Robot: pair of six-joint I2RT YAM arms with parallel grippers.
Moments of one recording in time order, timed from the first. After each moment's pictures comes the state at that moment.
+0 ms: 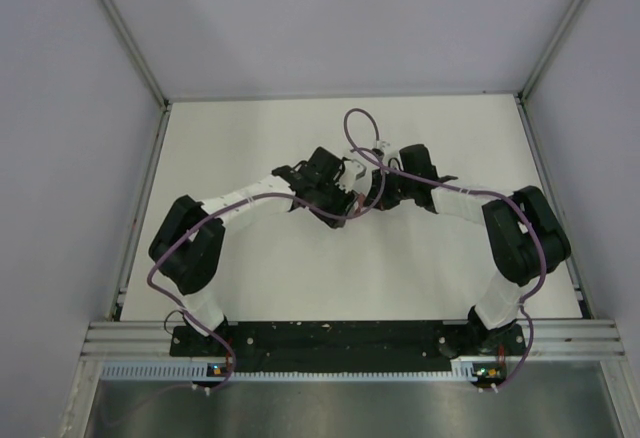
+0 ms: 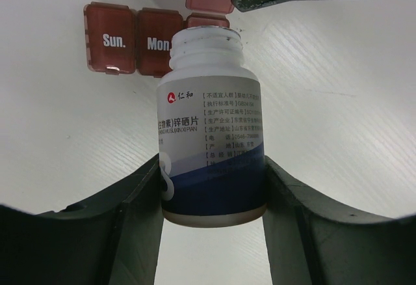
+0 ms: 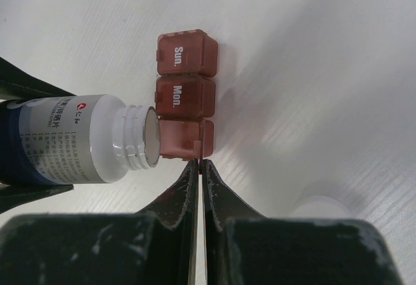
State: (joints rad) left arm -0.72 1.75 1.24 -0.48 0.17 0.01; right arm 0.41 1.71 0.92 0.05 -0.50 0.12
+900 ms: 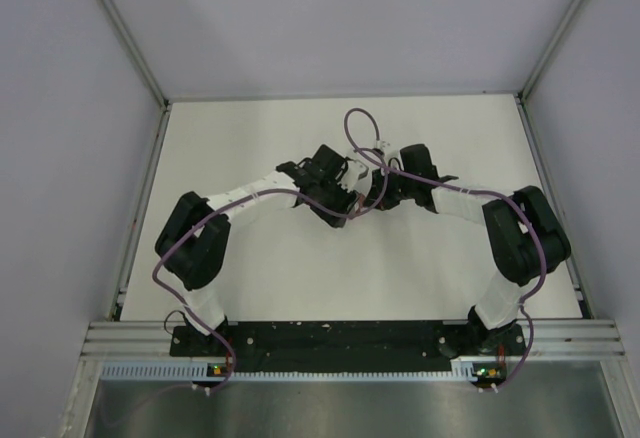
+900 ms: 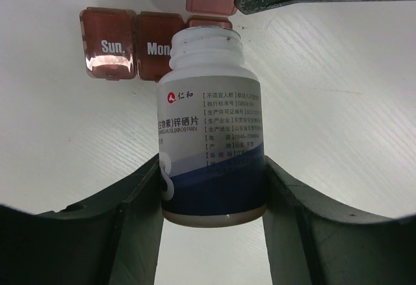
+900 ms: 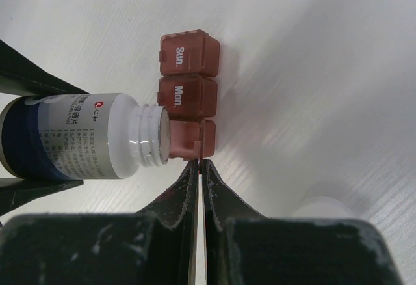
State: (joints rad) left arm -0.72 1.79 1.30 -0.53 0.17 0.03; right arm 0.41 1.71 0.92 0.05 -0.52 0.12
